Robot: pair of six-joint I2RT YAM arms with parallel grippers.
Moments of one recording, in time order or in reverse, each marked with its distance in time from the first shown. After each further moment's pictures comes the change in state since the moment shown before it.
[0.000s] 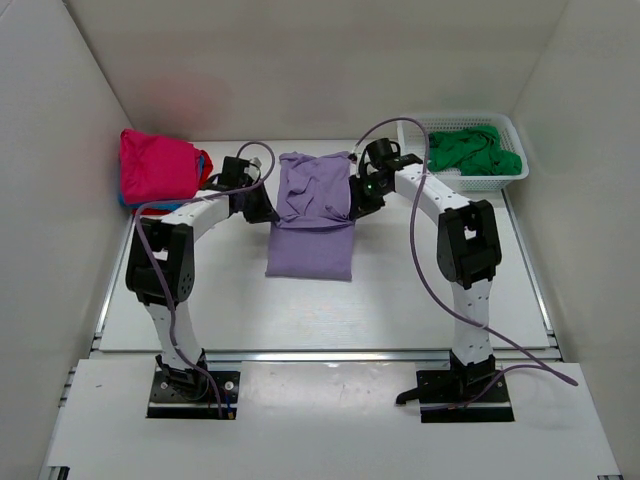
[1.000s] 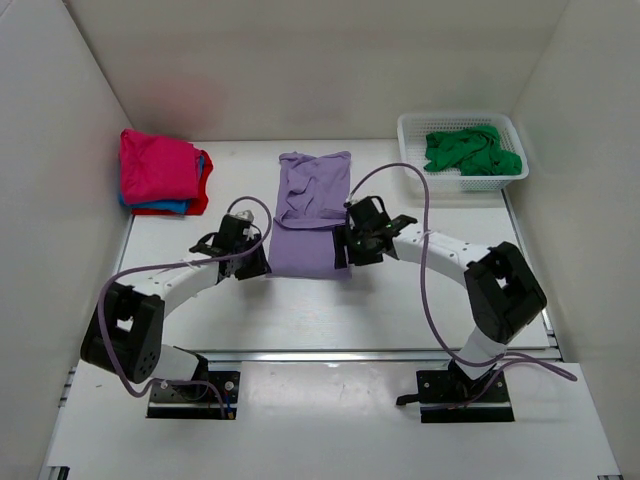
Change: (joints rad) left arm -0.135 -0.478 -0.587 0.071 -0.239 -0.060; right arm 0.254 -0.443 -0.662 0.306 0.314 0.316
